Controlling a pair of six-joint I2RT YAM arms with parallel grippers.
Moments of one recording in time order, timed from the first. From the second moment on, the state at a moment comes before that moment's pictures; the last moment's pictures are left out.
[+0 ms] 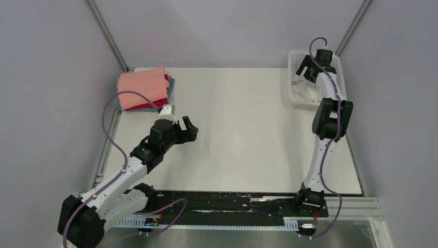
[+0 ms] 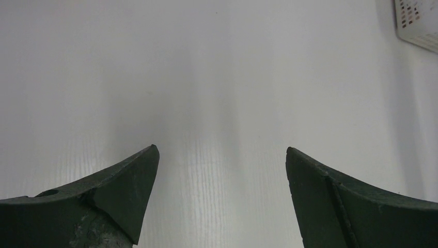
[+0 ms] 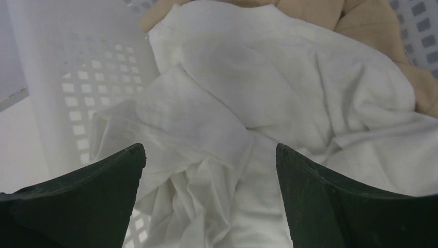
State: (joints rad) left arm -0.51 0.90 0.55 -0.11 -0.14 -0.54; right arm -0.18 2.29 2.04 -0.43 0.08 0.31
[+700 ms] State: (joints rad) left arm -0.51 0.83 0.54 -0.16 -0.12 -0.58; right arm -0.19 2.21 2.30 -0.49 0.05 0.24
